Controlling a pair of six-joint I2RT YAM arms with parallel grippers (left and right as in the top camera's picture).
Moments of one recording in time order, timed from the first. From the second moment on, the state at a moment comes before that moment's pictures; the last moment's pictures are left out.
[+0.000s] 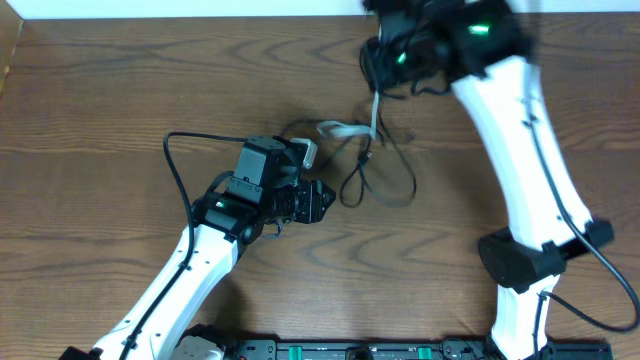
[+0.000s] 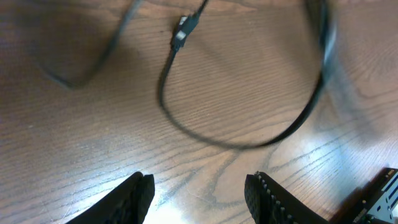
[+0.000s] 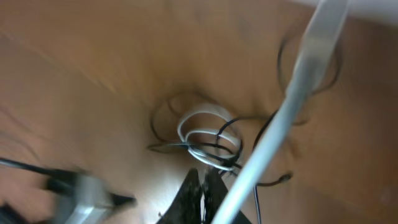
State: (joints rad) left arm -0.40 1.27 0.82 -0.49 0.42 -0.31; right arm 0.45 2.07 2.61 -1.44 -0.19 0.13
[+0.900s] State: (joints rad) left arm -0.40 1.27 0.82 -0.49 0.41 -0.30; right arm 0.41 1.88 3.12 -1.23 0.14 0.11
